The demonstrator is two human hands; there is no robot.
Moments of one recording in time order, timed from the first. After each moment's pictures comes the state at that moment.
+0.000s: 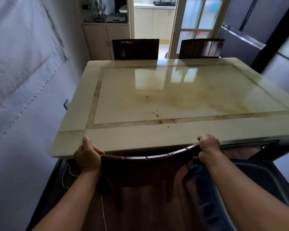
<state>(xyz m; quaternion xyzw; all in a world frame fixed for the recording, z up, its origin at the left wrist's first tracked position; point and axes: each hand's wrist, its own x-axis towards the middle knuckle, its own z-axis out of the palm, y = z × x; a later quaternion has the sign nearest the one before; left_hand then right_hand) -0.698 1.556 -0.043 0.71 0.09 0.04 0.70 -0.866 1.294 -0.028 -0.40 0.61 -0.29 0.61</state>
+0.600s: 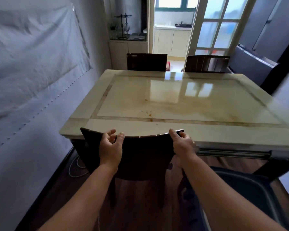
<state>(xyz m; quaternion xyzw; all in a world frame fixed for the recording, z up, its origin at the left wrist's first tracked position) -0.869 1.509 -0.001 0.76 0.00 -0.04 0.65 -0.960 1.330 0.010 -0.59 0.44 -0.18 0.65</state>
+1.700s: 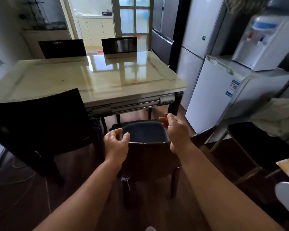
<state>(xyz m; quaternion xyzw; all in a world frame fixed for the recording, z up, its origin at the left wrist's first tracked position) -1.310 1.390 -0.004 0.79 -0.17 -0.18 0.56 -1.424 1.269 0.039 -0.51 0.43 -0.36 0.66</state>
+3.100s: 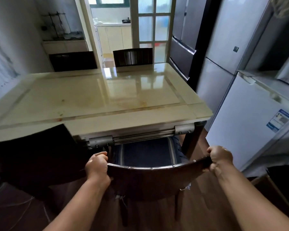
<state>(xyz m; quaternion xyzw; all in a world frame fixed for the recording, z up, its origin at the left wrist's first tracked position) -1.158 1.227 -0.015 0.66 0.18 -0.20 0.70 -1.355 0.992 -0.010 -0.39 0.63 -0.33 0.58</state>
